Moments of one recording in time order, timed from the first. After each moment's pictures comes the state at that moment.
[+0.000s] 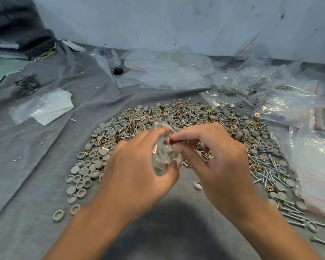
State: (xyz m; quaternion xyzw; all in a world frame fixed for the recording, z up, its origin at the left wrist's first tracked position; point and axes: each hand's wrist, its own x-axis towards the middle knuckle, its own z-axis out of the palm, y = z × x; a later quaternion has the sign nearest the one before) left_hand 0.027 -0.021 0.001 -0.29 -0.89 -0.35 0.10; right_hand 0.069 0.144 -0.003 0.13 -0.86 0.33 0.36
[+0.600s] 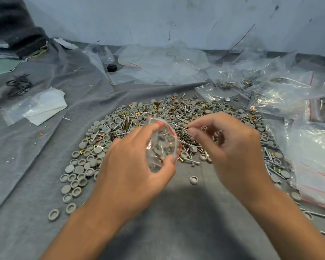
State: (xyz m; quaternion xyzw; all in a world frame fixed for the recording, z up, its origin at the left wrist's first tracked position) left_hand 0.031 -0.018 -0.001 -0.29 -0.88 -0.36 0.12; right_hand 0.066 0.172 -0.002 0.07 -0.88 0.32 0.34
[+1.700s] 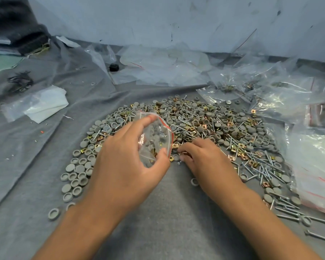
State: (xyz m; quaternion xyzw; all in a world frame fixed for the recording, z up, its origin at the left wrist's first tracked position) left_hand 0.028 -0.024 0.001 -0.26 -0.86 -0.41 0.15; right_hand 0.046 0.175 -0.063 0.01 -0.98 0.13 0.13
